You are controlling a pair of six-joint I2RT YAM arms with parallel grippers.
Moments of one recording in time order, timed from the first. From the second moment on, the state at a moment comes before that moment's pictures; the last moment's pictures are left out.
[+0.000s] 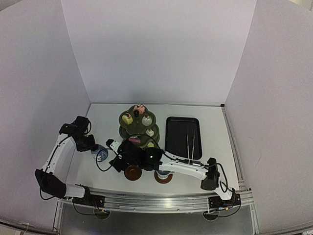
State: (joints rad) left arm -0.20 1.31 1.30 -1.29 -0.01 -0.51; right arm 1.31 2.25 2.31 -0.68 0.16 0.20
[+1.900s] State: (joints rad) left arm -0.25 1.20 1.21 -1.24 -0.03 -0.36; right arm 1.29 2.46 2.08 -0.29 0.07 0.16
